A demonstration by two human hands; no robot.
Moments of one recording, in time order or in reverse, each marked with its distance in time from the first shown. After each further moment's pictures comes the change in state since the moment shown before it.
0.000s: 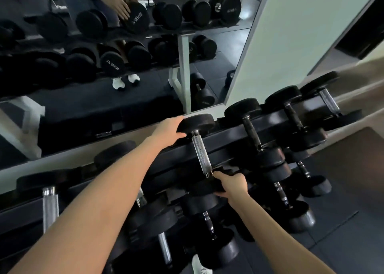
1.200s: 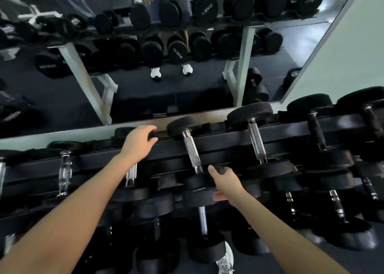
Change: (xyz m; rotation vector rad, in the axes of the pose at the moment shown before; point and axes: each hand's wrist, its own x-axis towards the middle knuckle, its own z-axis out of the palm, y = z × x) left_hand -0.217 -0.148 -0.051 0.069 0.323 -0.373; right_hand -0.092 0.050 0.099 -0.497 -0.402 -0.182
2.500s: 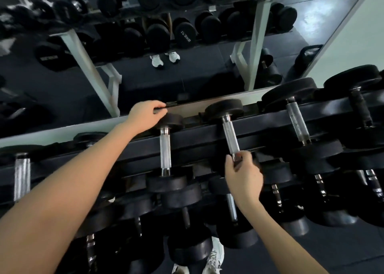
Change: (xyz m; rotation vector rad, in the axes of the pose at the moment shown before) left_hand 0.043 -0.086 -0.045 0.021 -0.113 0.074; right_hand -0.047 -0.008 0.108 -0.294 0.592 -0.373
